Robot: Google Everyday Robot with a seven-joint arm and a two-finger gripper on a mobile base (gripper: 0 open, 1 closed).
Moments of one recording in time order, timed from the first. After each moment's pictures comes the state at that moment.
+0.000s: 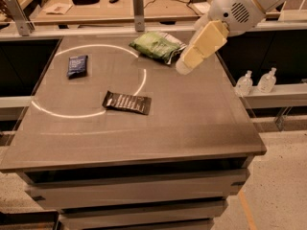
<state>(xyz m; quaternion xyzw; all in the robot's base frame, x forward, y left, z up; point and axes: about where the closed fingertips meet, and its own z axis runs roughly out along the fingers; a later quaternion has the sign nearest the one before) 0.541 -0.084 0.995 -0.54 0.77 0.20 0.28</state>
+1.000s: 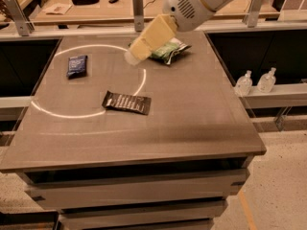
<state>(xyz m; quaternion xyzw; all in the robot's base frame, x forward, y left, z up) 0.557 -0.001 1.006 -0.50 0.78 0.20 0.32</state>
